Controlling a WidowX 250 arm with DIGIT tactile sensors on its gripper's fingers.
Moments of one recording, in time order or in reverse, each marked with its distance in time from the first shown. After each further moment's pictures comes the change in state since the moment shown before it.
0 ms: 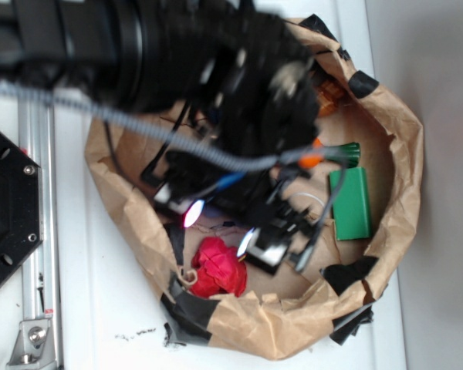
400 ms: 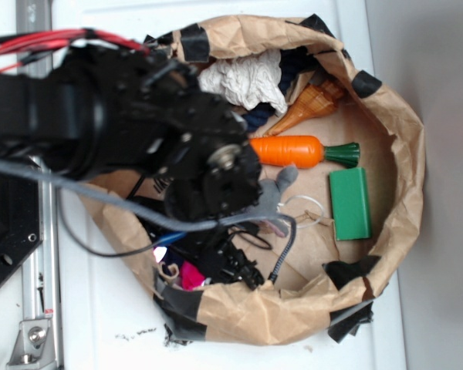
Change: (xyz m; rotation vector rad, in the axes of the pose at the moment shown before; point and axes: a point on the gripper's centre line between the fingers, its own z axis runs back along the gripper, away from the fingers) arm -0.028 0.010 -0.039 -0.006 -0.010 -0.122
